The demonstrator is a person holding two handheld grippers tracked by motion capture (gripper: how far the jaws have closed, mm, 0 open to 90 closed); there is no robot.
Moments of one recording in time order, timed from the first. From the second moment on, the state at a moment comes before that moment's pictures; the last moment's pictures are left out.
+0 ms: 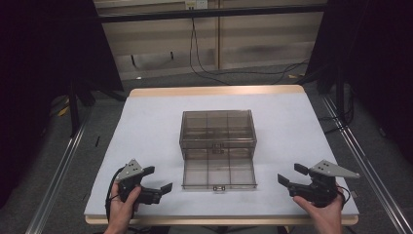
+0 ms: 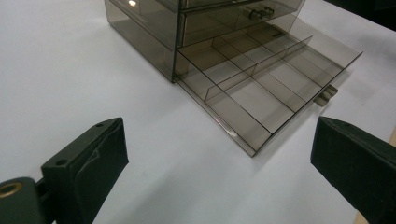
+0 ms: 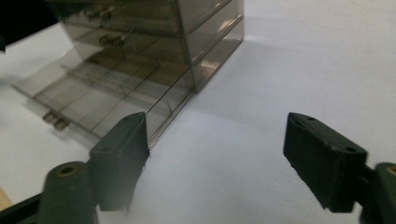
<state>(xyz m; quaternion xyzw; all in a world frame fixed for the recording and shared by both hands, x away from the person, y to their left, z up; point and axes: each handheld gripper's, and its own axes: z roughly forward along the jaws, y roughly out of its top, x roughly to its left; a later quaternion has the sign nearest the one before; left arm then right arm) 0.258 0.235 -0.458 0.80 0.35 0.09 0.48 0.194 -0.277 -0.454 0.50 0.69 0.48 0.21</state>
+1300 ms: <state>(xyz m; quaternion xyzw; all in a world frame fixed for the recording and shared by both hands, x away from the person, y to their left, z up) 0.236 0.183 -0.452 0.86 0.23 0.09 0.45 0.192 -0.271 -0.458 0.47 0.71 0.49 0.20</state>
